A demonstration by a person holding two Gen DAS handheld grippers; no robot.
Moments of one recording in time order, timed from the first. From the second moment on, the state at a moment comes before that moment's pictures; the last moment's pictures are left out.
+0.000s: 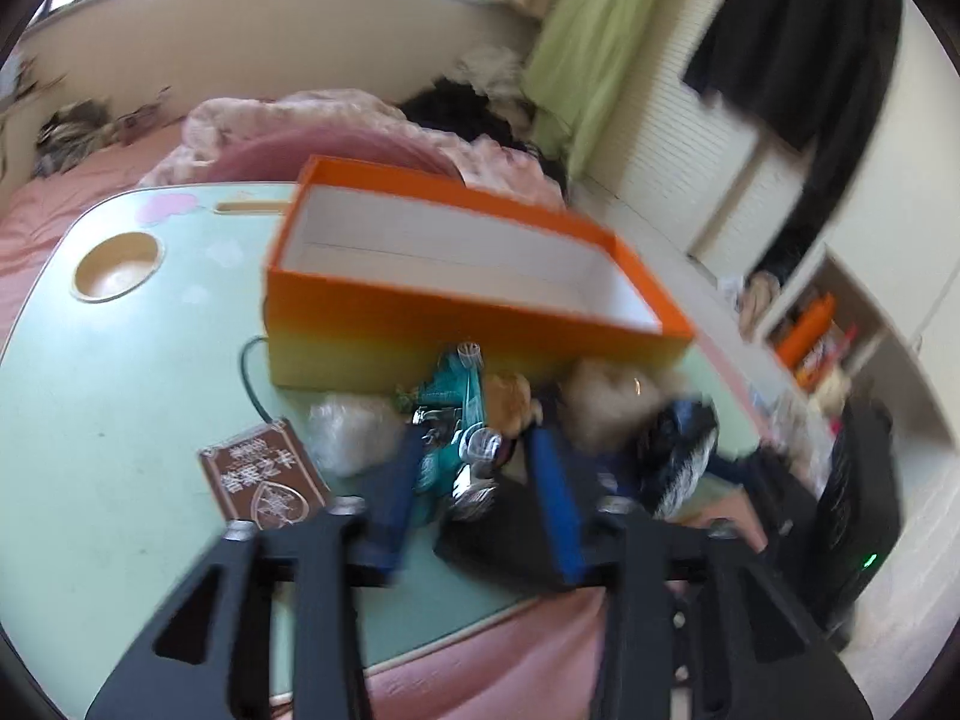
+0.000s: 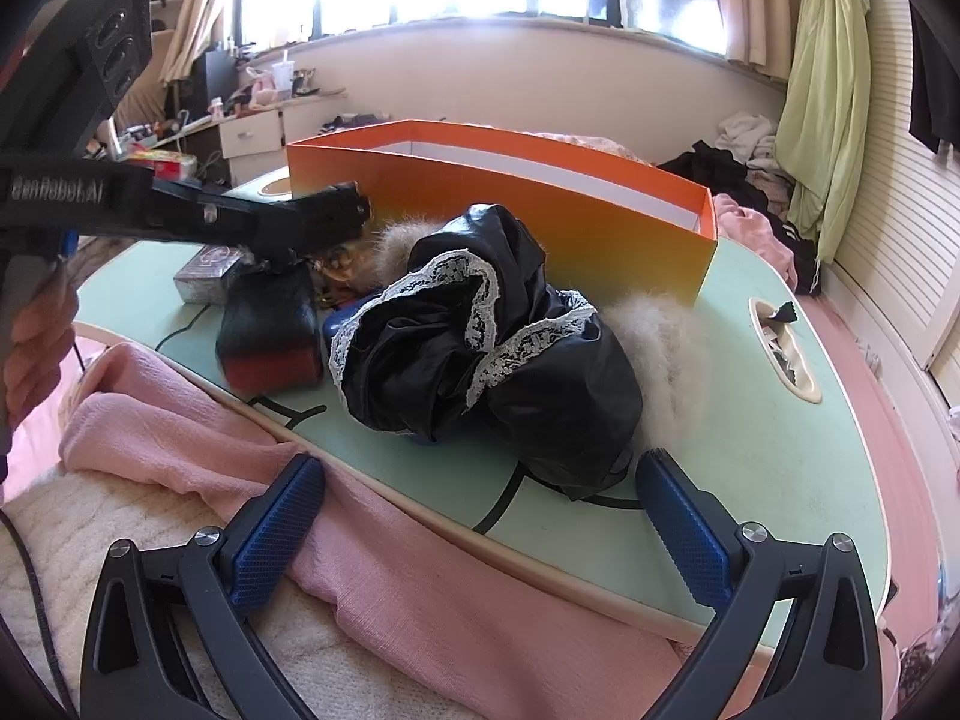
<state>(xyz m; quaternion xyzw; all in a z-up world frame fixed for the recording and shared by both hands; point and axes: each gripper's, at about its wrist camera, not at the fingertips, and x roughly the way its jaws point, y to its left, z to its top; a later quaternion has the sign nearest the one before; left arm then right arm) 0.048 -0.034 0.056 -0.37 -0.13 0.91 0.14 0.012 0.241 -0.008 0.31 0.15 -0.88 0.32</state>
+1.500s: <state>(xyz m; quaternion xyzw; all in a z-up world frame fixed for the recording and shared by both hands) -0.030 -0.118 0.071 -0.34 -0.20 0.92 0.01 -0.189 0.218 0.059 0.46 -0.13 -0.82 0.32</state>
